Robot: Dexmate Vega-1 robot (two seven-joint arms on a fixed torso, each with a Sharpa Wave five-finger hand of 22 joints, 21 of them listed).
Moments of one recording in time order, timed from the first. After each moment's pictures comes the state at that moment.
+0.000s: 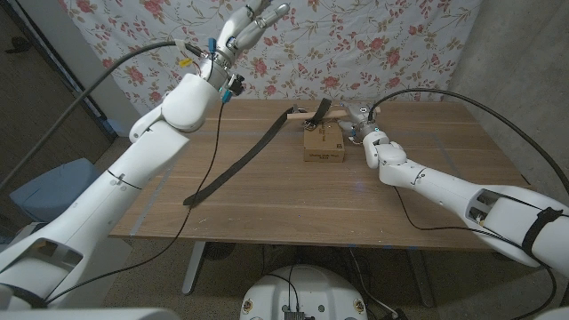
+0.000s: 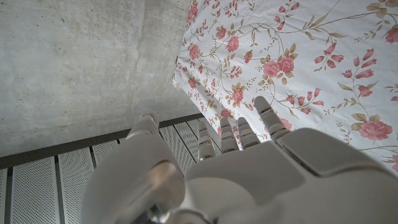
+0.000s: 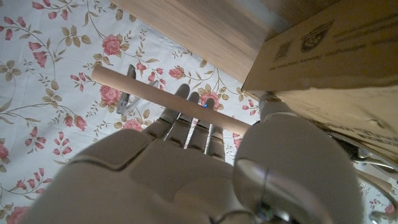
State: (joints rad) left arm 0.75 0.71 0.31 -2.07 -0.12 -0.04 0.16; left_hand 0.48 0.04 0.32 -0.04 0.17 0.16 -0.14 0.18 0.18 0.08 -0.02 0.19 0.23 -0.01 0.02 0.18 0.17 -0.15 0.10 0.89 0.17; right arm -0.35 -0.52 -1.03 -1.14 -0.69 -0.44 -0.27; right_hand 0.77 -0.11 0.23 -0.02 0.30 0.22 -0.10 0.18 0.23 0.30 -0.06 0.26 0.31 0.27 -0.04 0.20 0.51 0.16 -0.04 0.86 0.17
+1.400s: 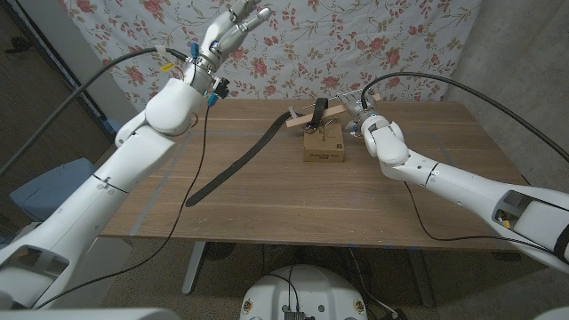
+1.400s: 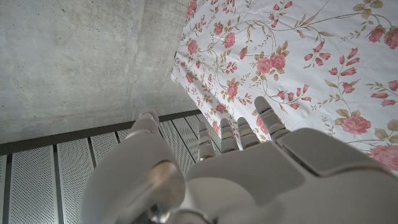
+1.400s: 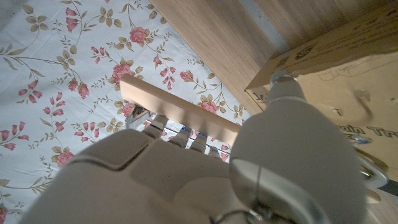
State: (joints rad) left arm 0.80 0.74 0.25 -2.02 -0.20 -0.16 0.12; left_hand 0.49 0.04 0.33 -0.07 0.17 0.16 -0.14 0.18 0.18 0.06 -0.02 0.19 0.20 -0.01 0.02 0.18 0.17 -0.15 0.10 0.87 0.17; right arm -0.38 -0.67 -1.02 -1.58 -1.09 -0.64 0.27; right_hand 0.88 -0.09 0.06 -0.04 0.40 -0.18 -0.20 0.18 0.19 -0.09 -0.13 0.18 0.22 -0.12 -0.08 0.19 0.33 -0.07 0.17 0.55 0.17
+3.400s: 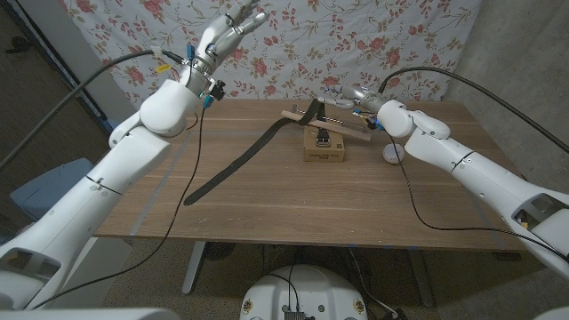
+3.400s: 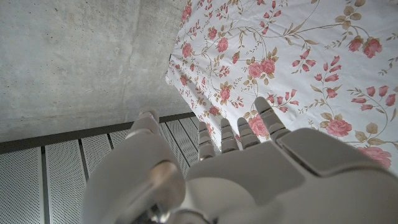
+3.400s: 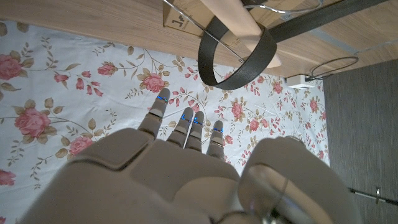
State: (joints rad) left arm 0.82 0.77 0.23 -2.03 -0.24 -0.12 0.11; left_hand 0.49 0.05 0.33 -0.09 0.17 0.14 -0.13 0.18 0.18 0.05 -0.01 0.20 0.19 -0.01 0.04 0.18 0.17 -0.15 0.15 0.84 0.17; right arm -0.48 -0.69 -0.67 -1.54 -0.37 -0.10 0.10; right_hand 0.37 0.07 -0.29 0.14 0.40 0.08 -0.11 0.25 0.27 0.03 0.01 0.40 0.38 0.03 0.00 0.33 0.48 0.15 0.20 0.39 0.18
